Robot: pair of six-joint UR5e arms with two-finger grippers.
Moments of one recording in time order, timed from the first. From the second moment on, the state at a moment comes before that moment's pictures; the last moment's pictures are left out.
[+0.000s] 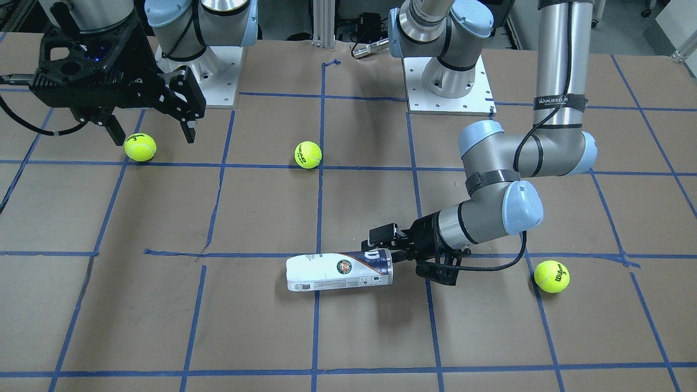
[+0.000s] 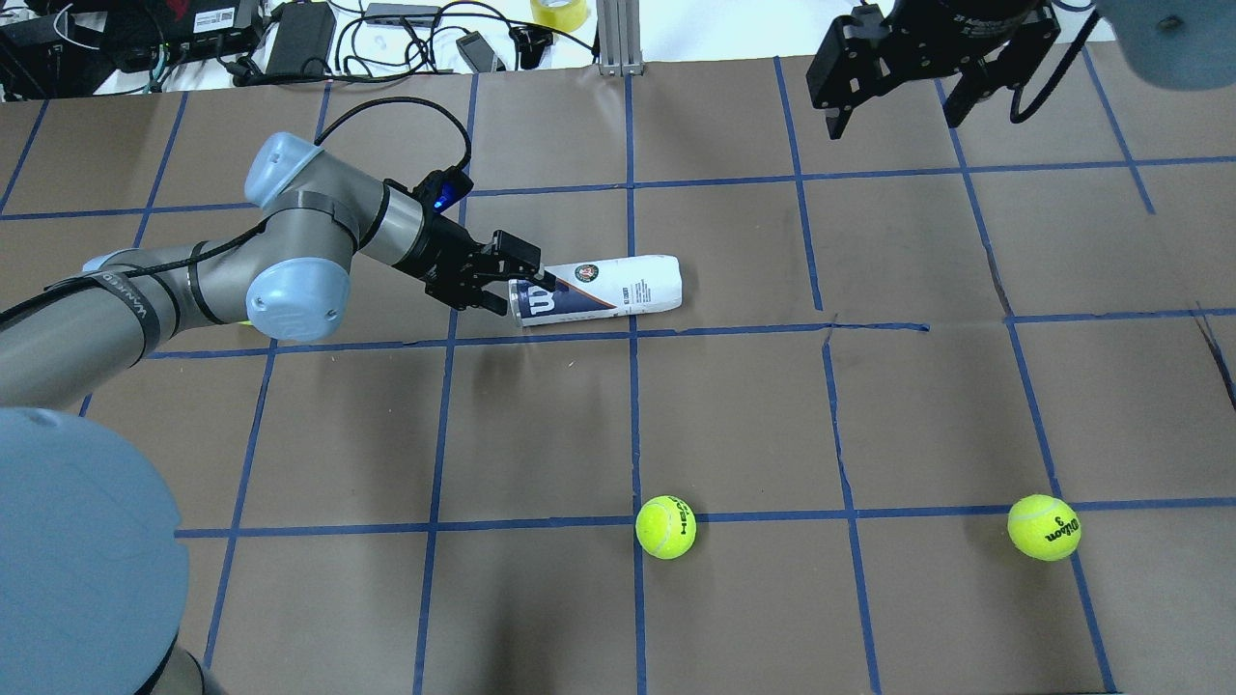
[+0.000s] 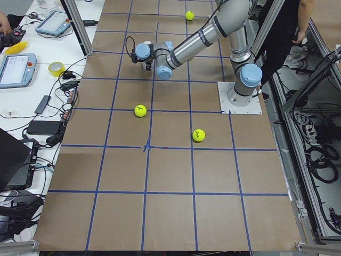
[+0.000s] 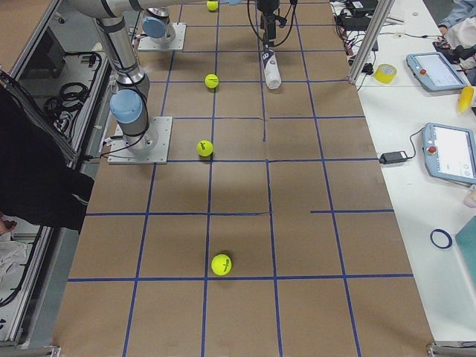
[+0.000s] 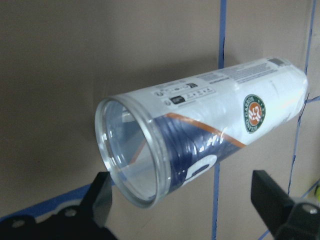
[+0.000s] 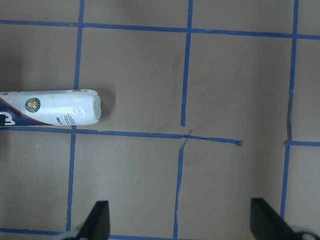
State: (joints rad) left arm -1.49 -2.03 -1.85 -0.96 0.89 0.15; right arm 1.61 -1.53 1.42 -1.57 -1.57 -0.02
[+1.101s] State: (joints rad) left arm -1.55 -2.03 -1.77 -0.92 0.86 -0.16; right arm 1.56 -1.55 1.42 -1.49 -1.58 -0.04
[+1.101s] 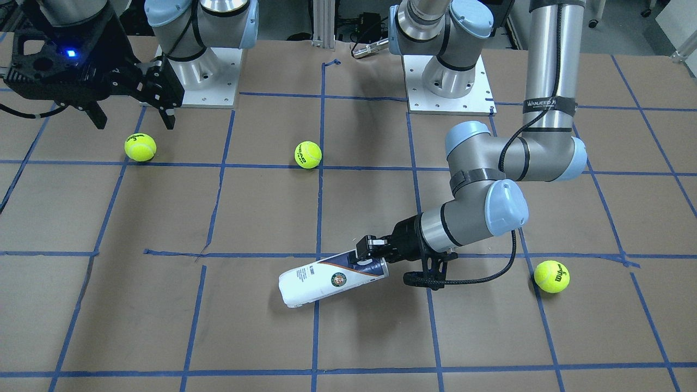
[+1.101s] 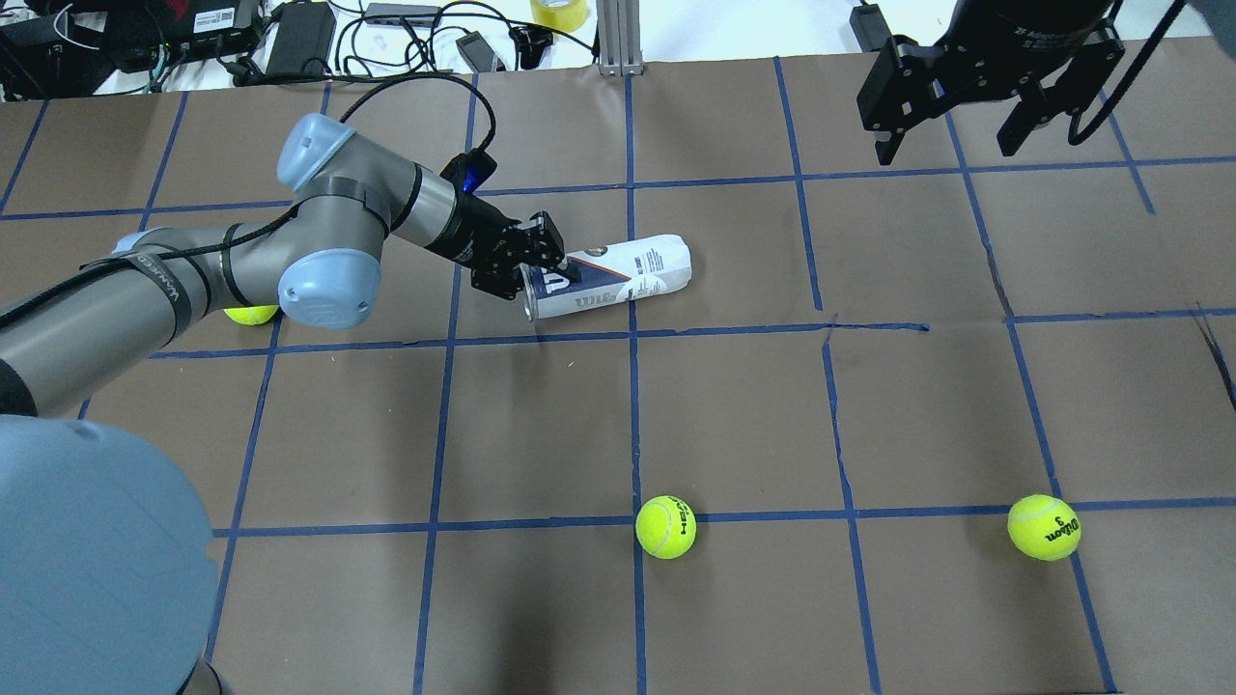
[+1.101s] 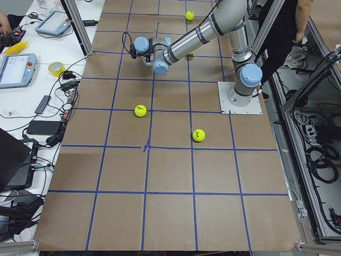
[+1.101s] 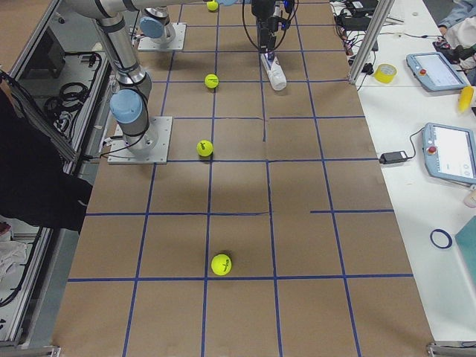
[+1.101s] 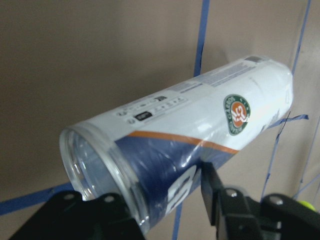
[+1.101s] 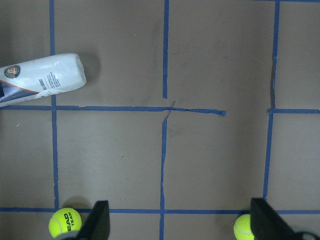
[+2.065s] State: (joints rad) left arm -1.56 -1.99 -1.41 -1.16 1.15 -0.22; right arm 1.56 -1.56 1.42 -1.48 -1.58 -0.03
